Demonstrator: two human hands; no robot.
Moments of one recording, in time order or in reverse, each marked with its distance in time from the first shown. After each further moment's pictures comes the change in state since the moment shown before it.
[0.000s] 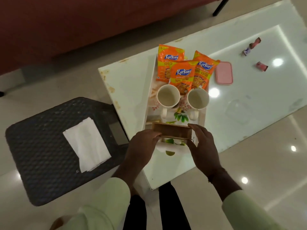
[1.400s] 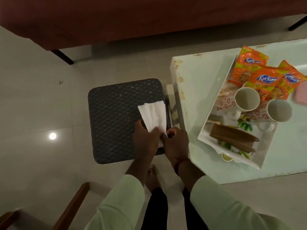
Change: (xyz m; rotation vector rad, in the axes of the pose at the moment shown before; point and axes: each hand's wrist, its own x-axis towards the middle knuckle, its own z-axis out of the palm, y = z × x) left_hand -0.073 -0.122 -0.066 -0.551 0.610 -0.768; right_hand -0.044 -0.200 0.181 0.304 -0.206 0.156
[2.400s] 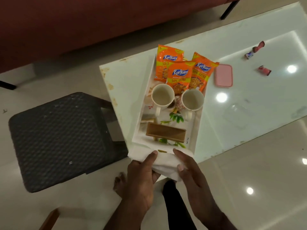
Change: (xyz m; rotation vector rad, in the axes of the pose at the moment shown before) left_hand -0.190 0.074 0.103 -0.645 -0.409 -0.521; right_hand -0.072 0.096 -0.255 0.420 -0.110 -0.036
